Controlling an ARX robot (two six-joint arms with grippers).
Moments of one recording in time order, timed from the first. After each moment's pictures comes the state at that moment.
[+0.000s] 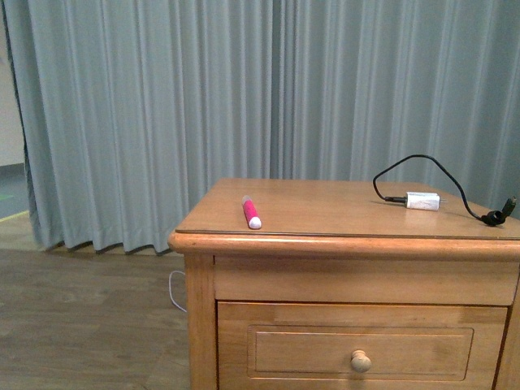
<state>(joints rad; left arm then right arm) 0.00 0.00 0.02 0.00 0.00 0.00 0.00 0.00 0.01 0.00 0.00 0.00</state>
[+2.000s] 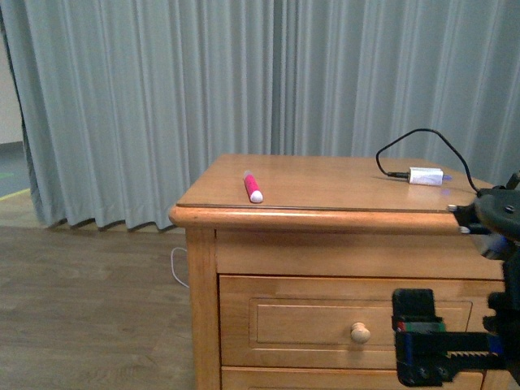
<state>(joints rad) 0.00 0.00 0.02 0.00 0.00 0.00 0.31 1.52 0.62 0.43 0.15 0.16</state>
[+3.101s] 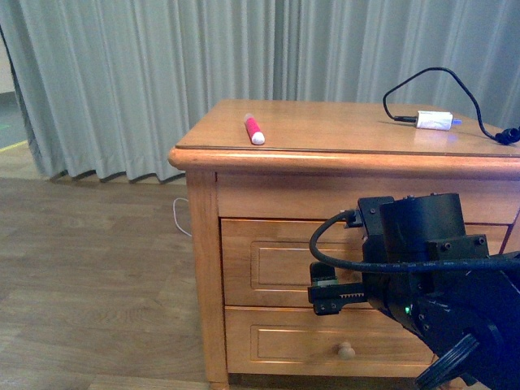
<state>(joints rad) 0.00 0.00 0.02 0.00 0.00 0.00 0.30 2.23 1.08 0.66 0.19 0.06</state>
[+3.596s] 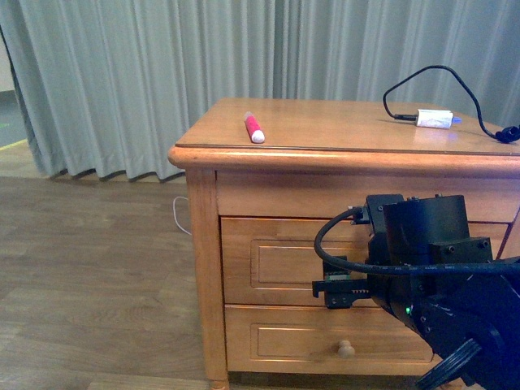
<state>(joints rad) 0.00 0.00 0.02 0.00 0.00 0.00 0.30 2.23 1.07 0.71 0.23 0.08</state>
